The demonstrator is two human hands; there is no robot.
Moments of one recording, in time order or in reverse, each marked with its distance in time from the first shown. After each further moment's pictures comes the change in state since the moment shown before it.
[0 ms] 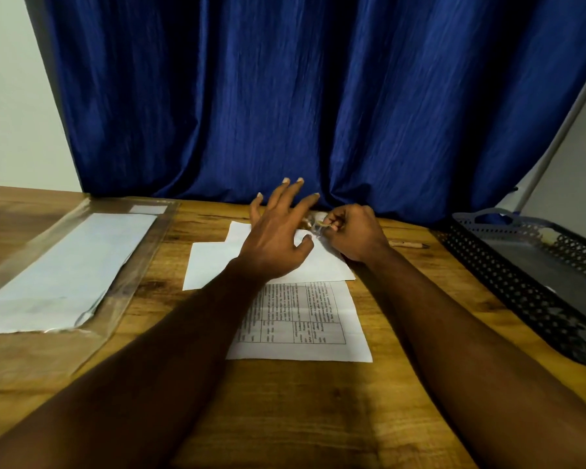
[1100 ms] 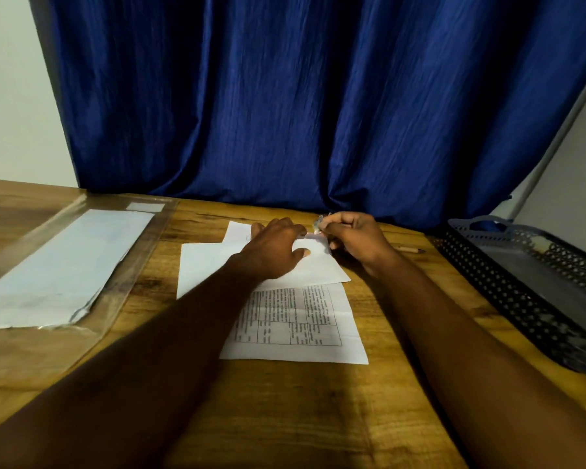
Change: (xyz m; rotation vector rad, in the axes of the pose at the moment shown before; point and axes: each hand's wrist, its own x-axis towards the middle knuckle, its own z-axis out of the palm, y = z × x) left_hand 0.008 0.001 0.005 0.016 -0.411 -0.186; right_hand -0.019 -0.014 -0.009 0.697 -0.091 0.384
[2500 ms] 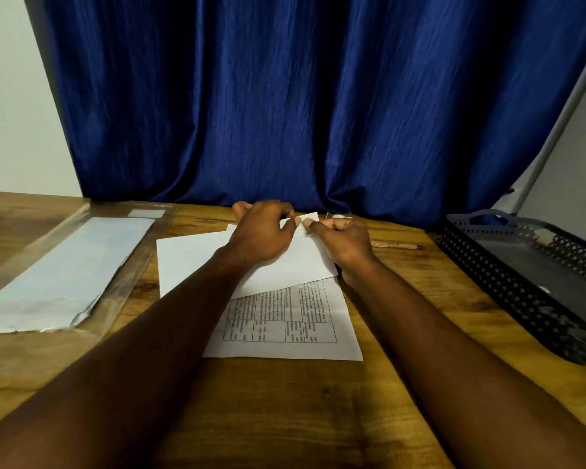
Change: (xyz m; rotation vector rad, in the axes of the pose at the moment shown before) left_hand -0.003 0.001 -0.026 -0.111 0.377 -0.010; right_hand -0.012 0.001 0.032 0.142 0.213 0.068
